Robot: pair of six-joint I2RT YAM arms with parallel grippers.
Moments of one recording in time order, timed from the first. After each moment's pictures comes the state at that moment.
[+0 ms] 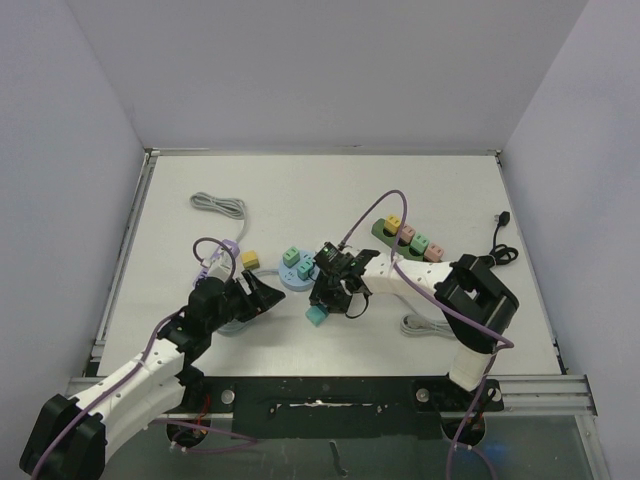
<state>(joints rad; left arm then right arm) -0.52 0.79 0.20 0.11 0.16 -0.98 0.89 1.76 1.06 -0.49 0.04 1.19</state>
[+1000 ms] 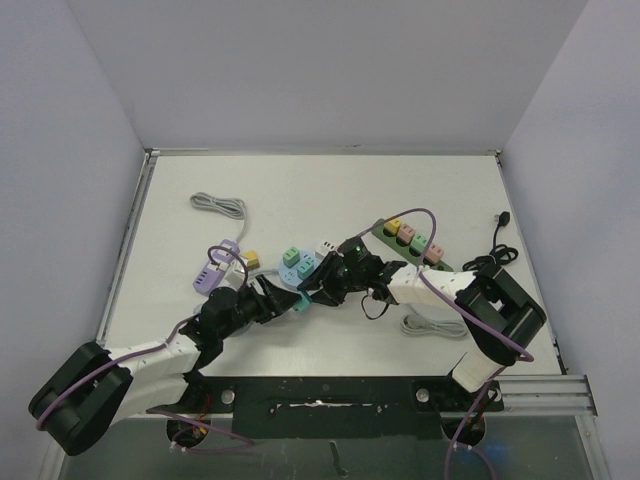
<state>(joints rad) -0.67 1.05 0.10 0.63 0.11 -1.07 0.78 1.62 0.81 0.02 -0.28 1.37</state>
